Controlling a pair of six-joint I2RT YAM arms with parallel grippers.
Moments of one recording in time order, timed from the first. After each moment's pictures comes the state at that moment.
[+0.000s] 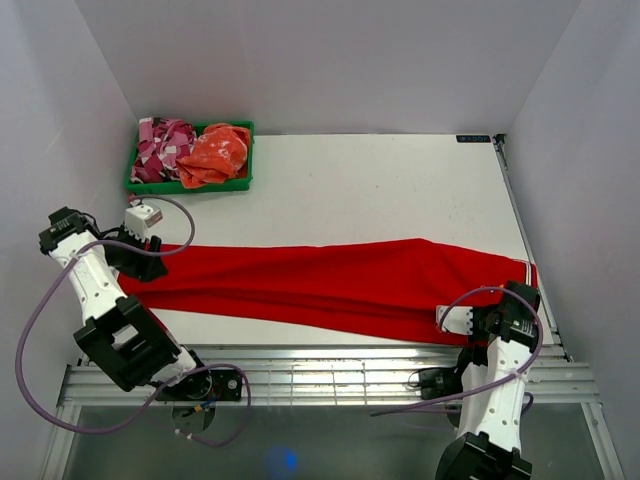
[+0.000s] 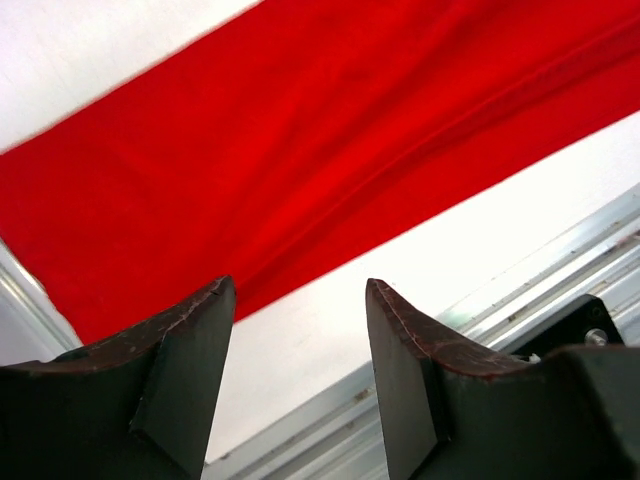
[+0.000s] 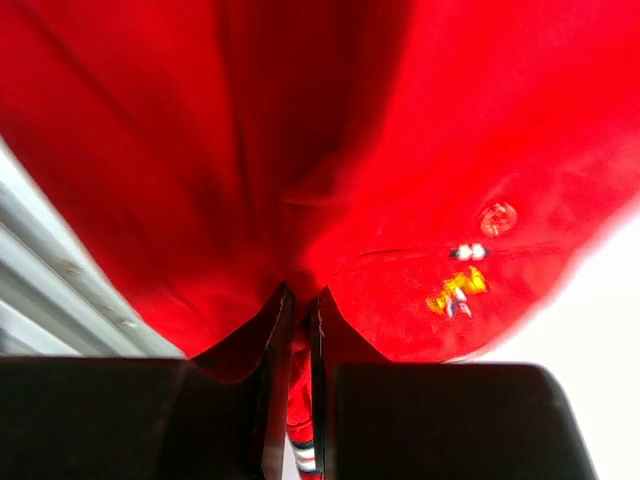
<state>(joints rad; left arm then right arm) 0.69 1.36 1.25 -1.29 0.70 1.22 -0.43 0.53 0.40 -0.96 -0.17 -1.96</state>
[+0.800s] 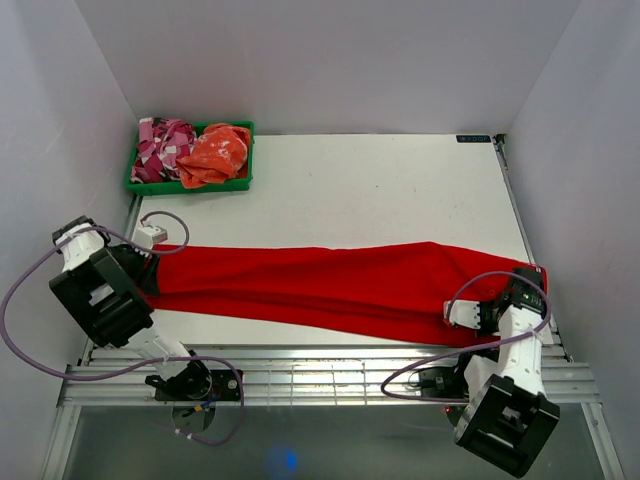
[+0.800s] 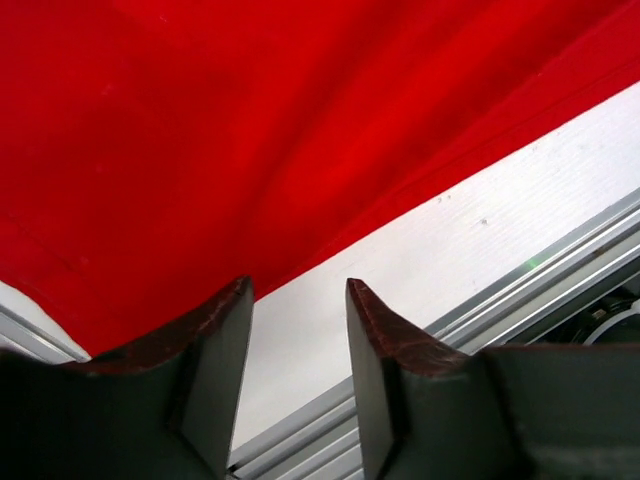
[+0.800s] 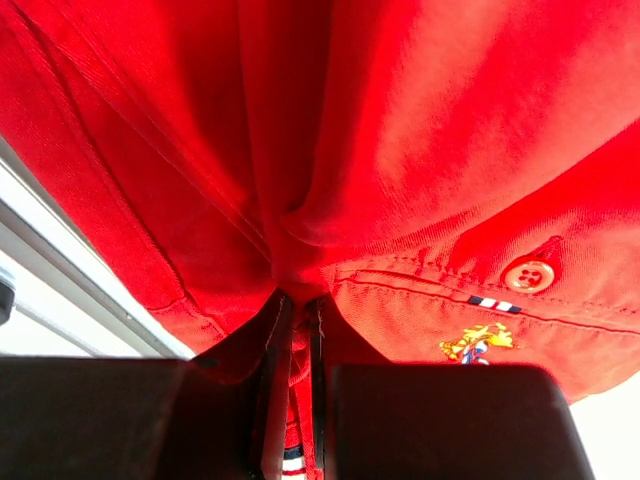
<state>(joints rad) 0.70 1.67 1.18 -1.16 0.44 1.26 -0.46 0.82 0.41 -0.89 -0.04 -2.00</state>
